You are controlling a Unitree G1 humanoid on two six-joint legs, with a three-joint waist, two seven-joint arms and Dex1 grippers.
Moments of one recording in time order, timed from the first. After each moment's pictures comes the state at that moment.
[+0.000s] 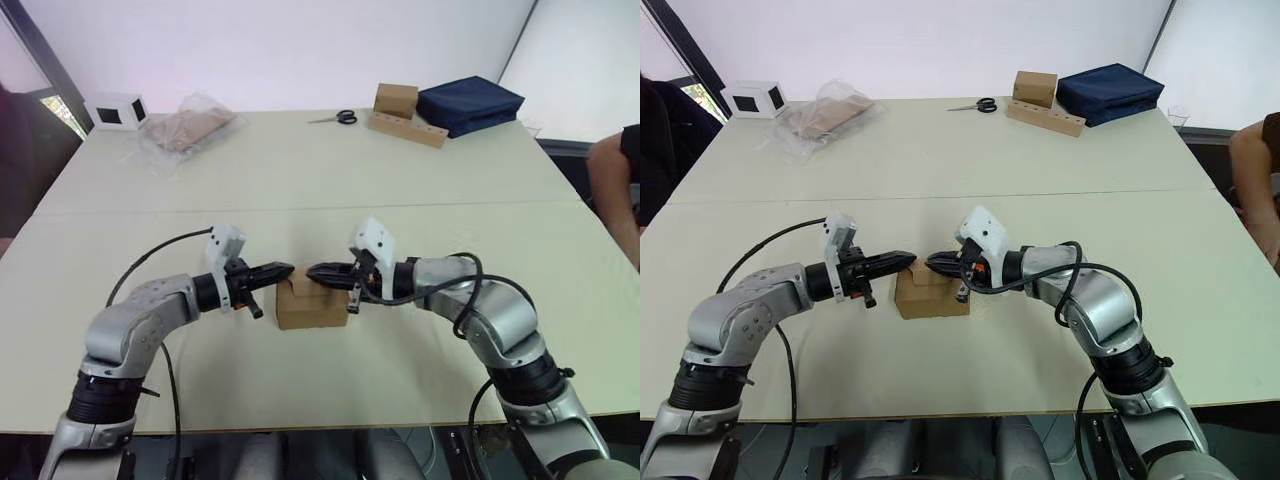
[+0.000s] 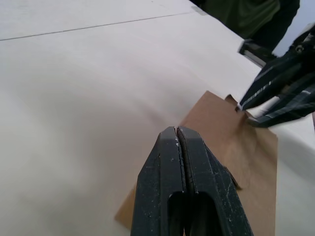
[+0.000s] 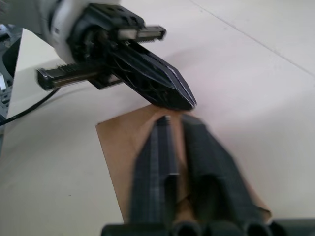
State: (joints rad) left arm -0.35 0.52 0.05 -0.21 -0.70 0.81 -0.76; right arm -0.54 -0.49 0.24 -0.40 0.44 0.80 0.77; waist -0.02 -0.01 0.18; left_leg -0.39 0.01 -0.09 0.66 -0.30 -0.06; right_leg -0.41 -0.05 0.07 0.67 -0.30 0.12
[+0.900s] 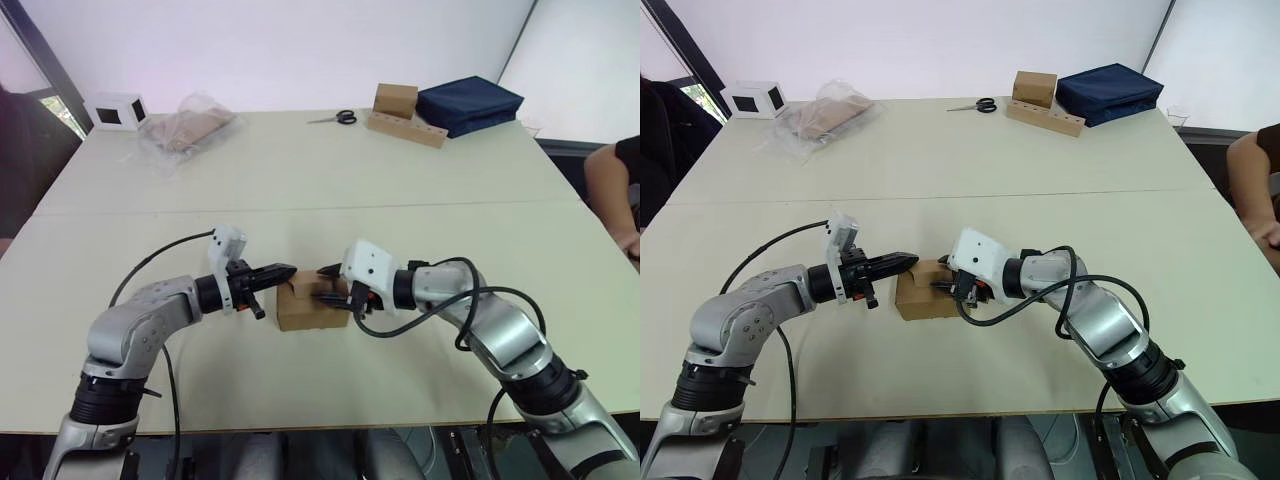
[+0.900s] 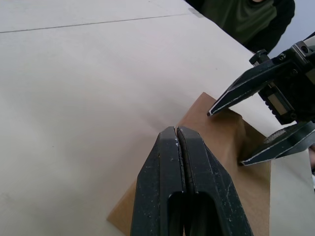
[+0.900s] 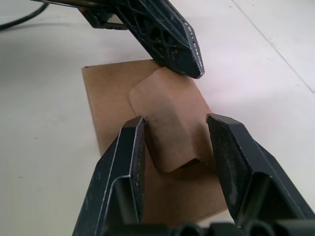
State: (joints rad) left arm -0.35 0.52 0.05 -0.22 -0.71 0.83 -0.76; right arm -0.53 -0.58 0.39 -0.41 0.18 0.63 0.78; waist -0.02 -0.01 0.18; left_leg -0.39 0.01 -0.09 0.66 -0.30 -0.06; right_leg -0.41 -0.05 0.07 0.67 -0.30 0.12
